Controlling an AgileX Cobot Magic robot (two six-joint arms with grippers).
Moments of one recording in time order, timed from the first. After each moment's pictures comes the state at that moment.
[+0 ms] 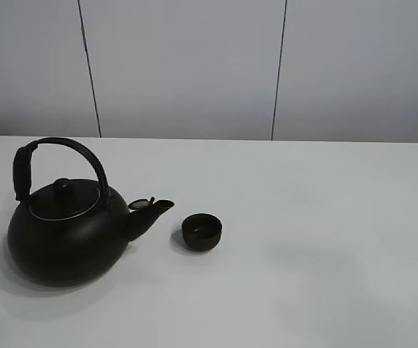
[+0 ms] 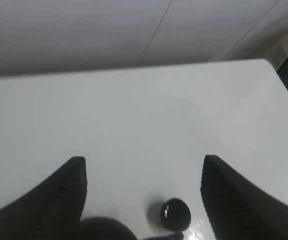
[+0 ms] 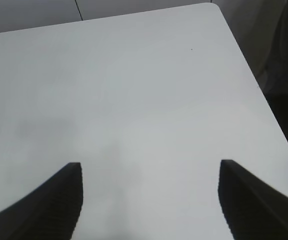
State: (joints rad) left arm -0.14 1.41 -1.25 -0.73 0.67 0.54; right arm -0.06 -0.02 -0.47 -0.09 1.09 0.10
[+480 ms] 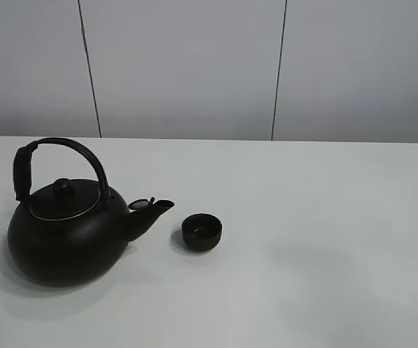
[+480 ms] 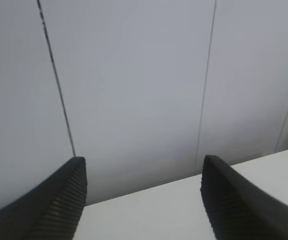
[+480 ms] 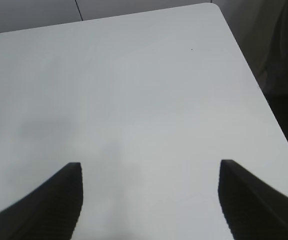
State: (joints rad) left arm -0.16 0.92 -1.13 -0.44 0.48 0.47; right arm -0.06 -0.02 -0.47 -0.09 1.09 0.10
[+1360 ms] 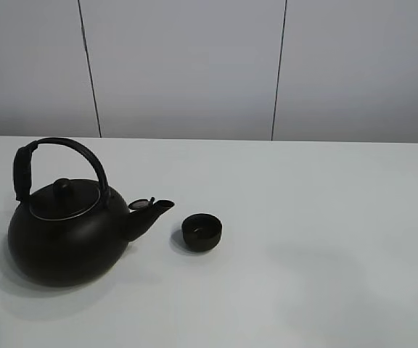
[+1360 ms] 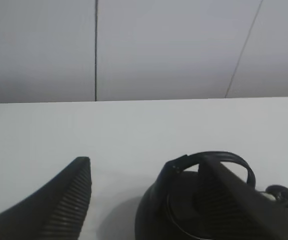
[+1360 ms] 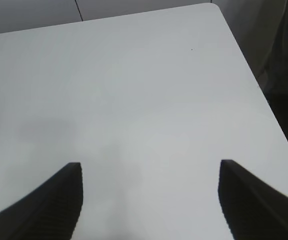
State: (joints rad) left arm -0.17 0.88 -0.19 0.24 -0.40 -0.28; right arm -0.06 -0.02 -0.47 -0.09 1.09 0.10
